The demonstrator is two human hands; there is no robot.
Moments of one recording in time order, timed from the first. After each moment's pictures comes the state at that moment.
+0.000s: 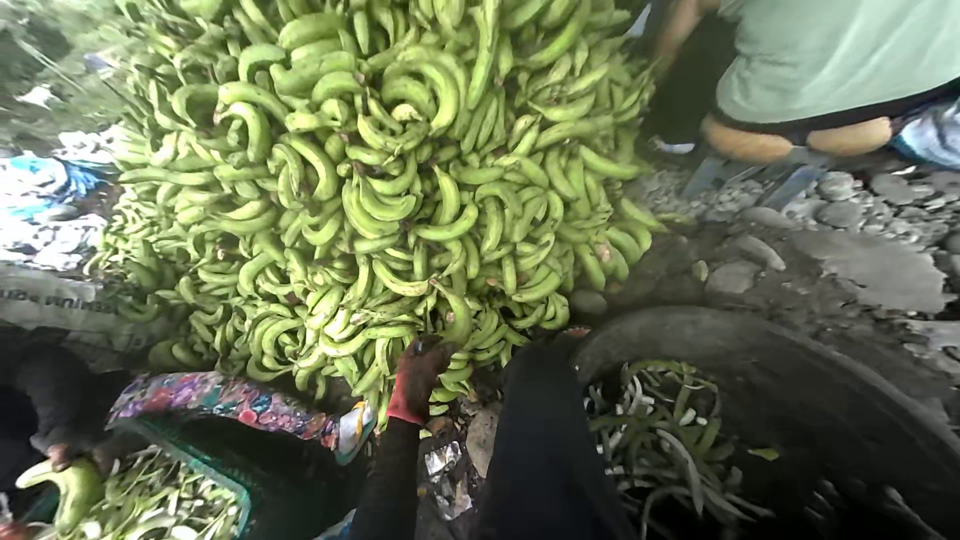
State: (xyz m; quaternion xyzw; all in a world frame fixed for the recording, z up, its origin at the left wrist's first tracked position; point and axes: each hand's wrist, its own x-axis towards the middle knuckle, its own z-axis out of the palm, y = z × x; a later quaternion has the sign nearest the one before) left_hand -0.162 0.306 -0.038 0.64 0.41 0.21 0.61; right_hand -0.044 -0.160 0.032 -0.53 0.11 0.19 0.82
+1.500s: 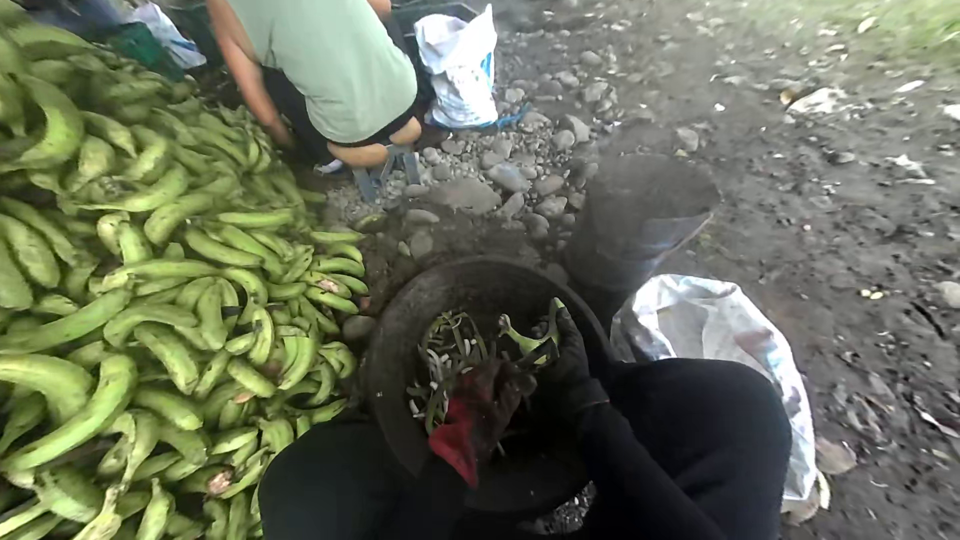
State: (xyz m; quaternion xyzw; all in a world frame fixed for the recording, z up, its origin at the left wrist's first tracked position) left_hand -0.044 -0.035 -0.029 0.86 -0.18 -0.15 0.45; right_hand -0.015 -0.209 -0.060 -0.23 0.22 -0.17 0.93
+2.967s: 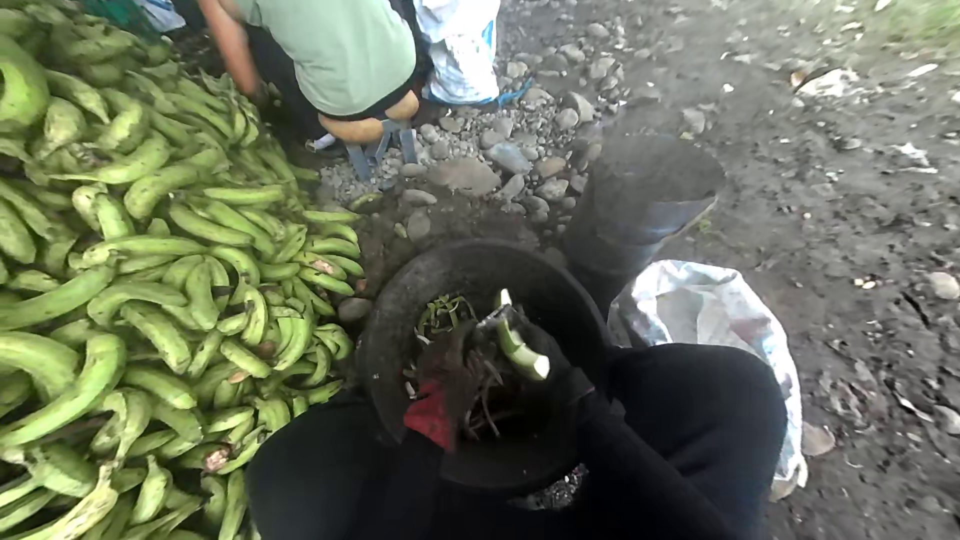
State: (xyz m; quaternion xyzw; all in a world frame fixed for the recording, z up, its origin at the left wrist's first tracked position) left_hand -0.022 -0.014 -0.041 0.93 -0.13 -0.02 0.35; right_hand -0.035 -0.187 -0.057 -0.54 0.16 0.05 0.83
